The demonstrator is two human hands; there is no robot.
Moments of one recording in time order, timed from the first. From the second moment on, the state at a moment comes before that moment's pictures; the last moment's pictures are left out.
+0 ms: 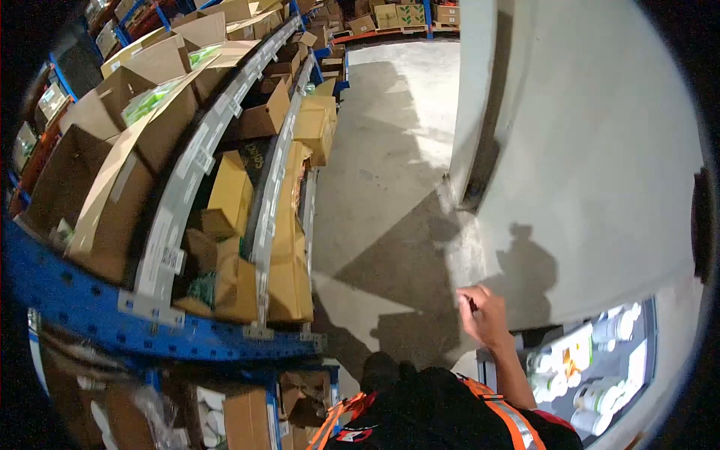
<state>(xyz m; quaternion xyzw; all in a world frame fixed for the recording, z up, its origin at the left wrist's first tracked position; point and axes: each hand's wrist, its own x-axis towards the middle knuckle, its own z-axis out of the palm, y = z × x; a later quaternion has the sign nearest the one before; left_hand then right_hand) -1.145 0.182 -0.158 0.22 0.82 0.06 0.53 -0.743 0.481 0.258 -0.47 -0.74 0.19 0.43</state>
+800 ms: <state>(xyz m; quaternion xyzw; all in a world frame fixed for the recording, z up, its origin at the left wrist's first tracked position) -1.284 1.501 -0.061 0.62 0.64 0.13 0.44 -0.782 1.252 -0.202 -0.75 -0.47 0.46 -0.10</state>
